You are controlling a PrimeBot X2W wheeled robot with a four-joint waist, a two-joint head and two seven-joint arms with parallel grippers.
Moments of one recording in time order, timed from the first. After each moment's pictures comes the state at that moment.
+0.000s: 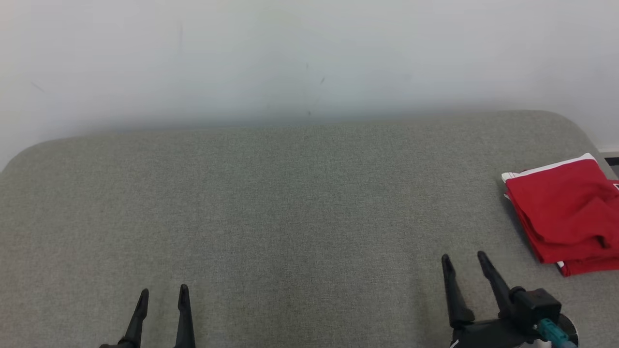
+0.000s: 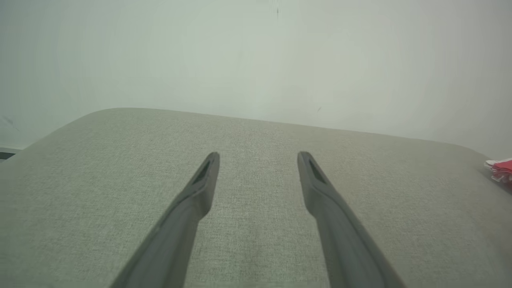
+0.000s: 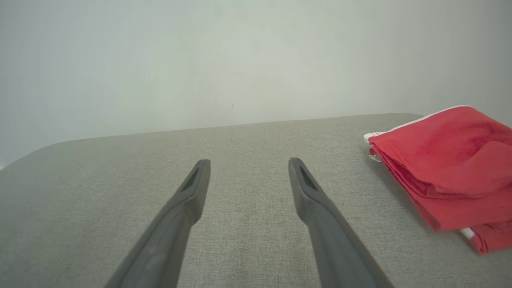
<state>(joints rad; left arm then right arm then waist) 0.04 0.05 -0.03 0.15 -0.23 -0.06 -0.26 -0.02 -0.08 -0.04 0.15 0.13 0.13 -0.15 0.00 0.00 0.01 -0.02</state>
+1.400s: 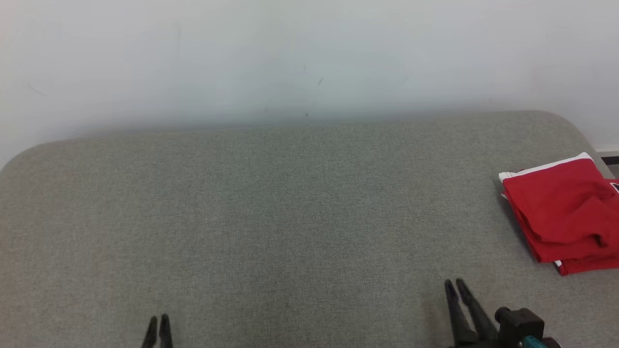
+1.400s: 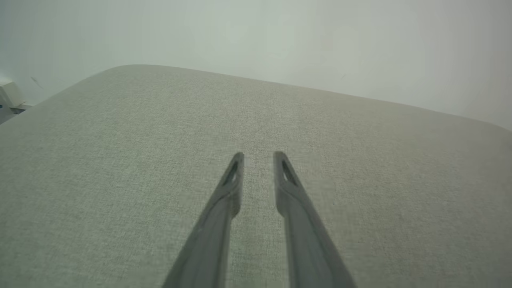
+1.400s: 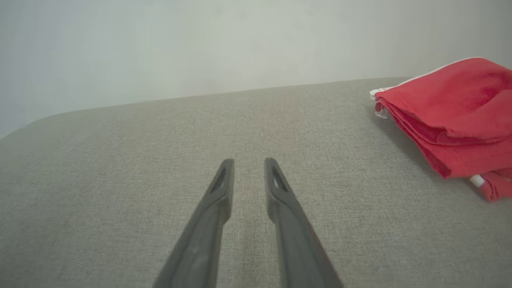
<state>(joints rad) 0.07 0.05 -0.02 0.25 -0.25 -0.02 -0.26 0.00 -0.05 -0.01 0.26 0.11 0.13 -0.17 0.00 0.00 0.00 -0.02</state>
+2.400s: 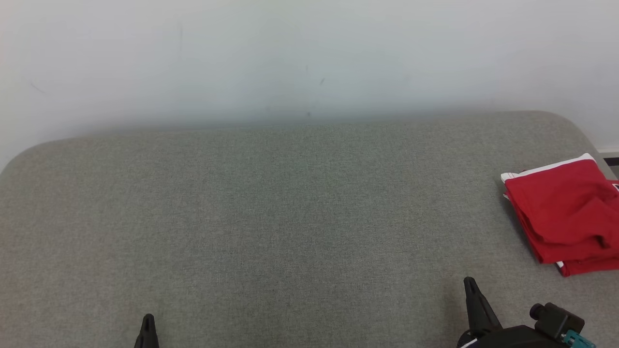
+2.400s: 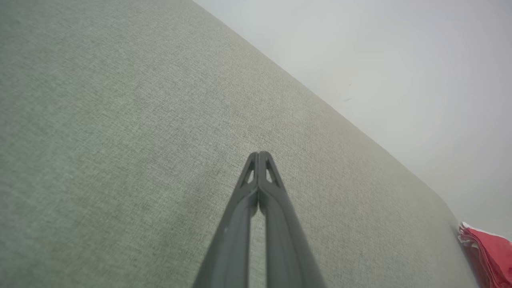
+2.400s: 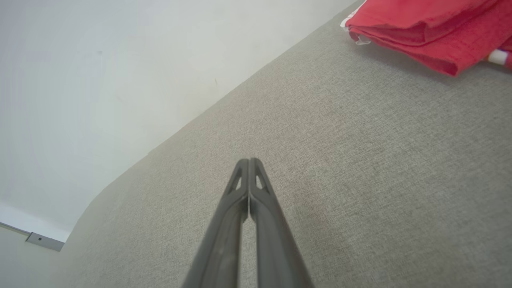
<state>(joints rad) 0.03 0.05 0.02 0.28 -0.69 -0.05 -0.14 -0.01 -0.05 -0.05 0.28 0.60 0.13 -0.08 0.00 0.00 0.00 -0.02</state>
